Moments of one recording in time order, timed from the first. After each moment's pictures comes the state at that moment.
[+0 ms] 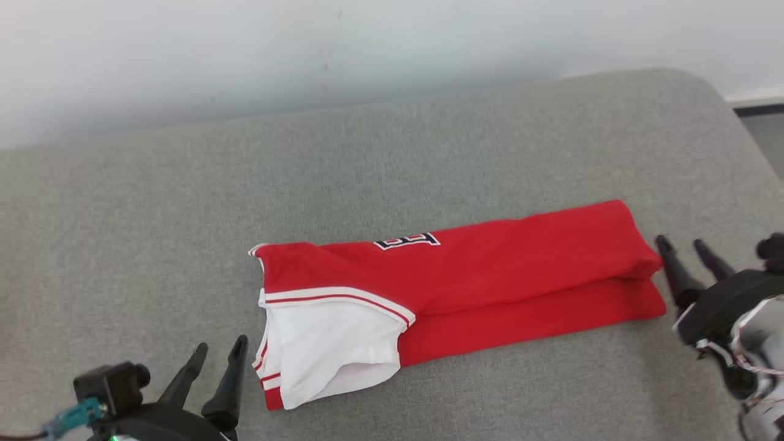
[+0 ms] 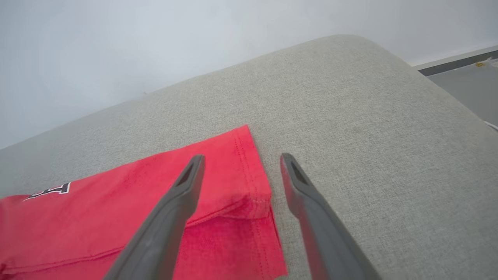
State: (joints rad) left arm -0.32 0.65 -0.76 -0.21 -1.18 0.44 -0.17; right arm -0.50 -0.59 0.50 0.54 0.87 0.13 -0.01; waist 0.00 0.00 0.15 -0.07
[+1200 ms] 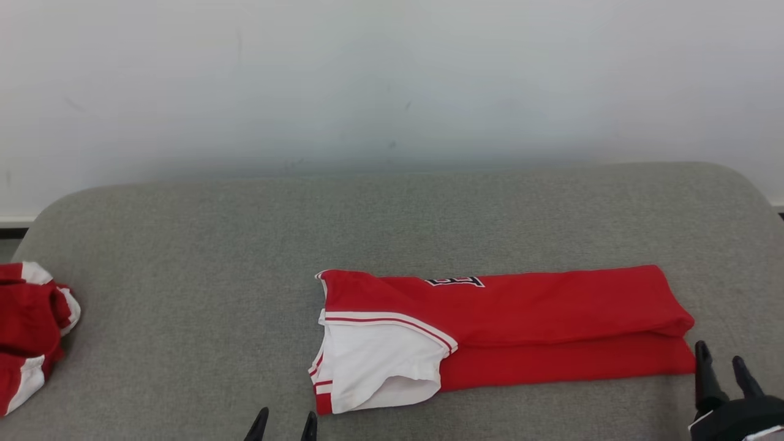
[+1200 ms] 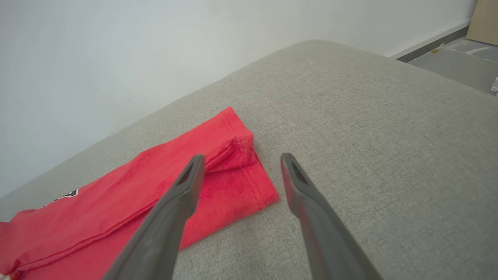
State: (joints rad) left arm 0.02 0.31 -0.57 -0.13 -0.46 0.38 -0.26; right arm -0.19 -0.39 0.18 0.60 0.71 0.13 -0.25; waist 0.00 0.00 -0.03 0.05
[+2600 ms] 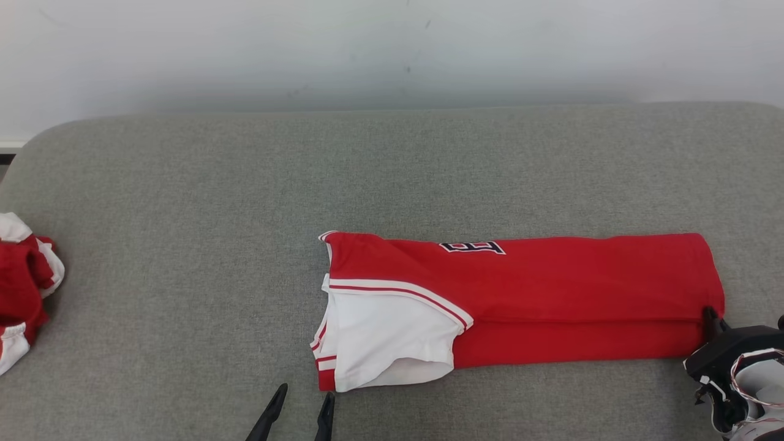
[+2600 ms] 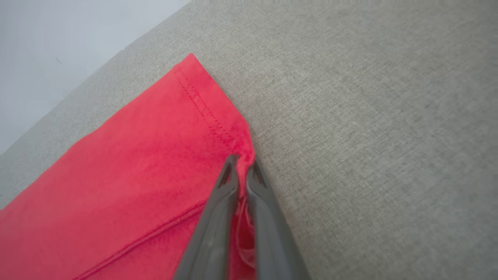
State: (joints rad) left arm -0.05 0.24 -0.54 -0.04 -0.37 0.26 -0.26; right arm -0.56 -0.41 0.29 1.04 0.88 0.13 -0.16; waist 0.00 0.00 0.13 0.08
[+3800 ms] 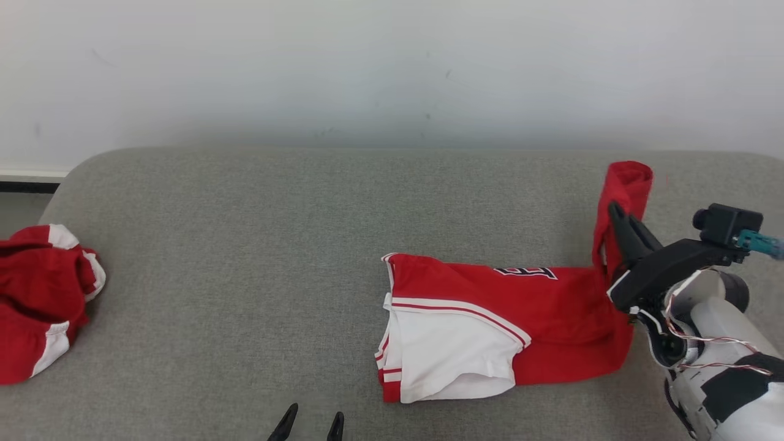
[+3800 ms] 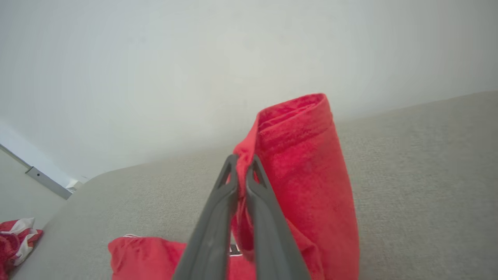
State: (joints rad) left arm -0.04 0.24 -0.58 -0.01 -0.39 0.26 -0.22; right arm -0.63 -0.41 0.51 0.64 0.84 0.13 -0.09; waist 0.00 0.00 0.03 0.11
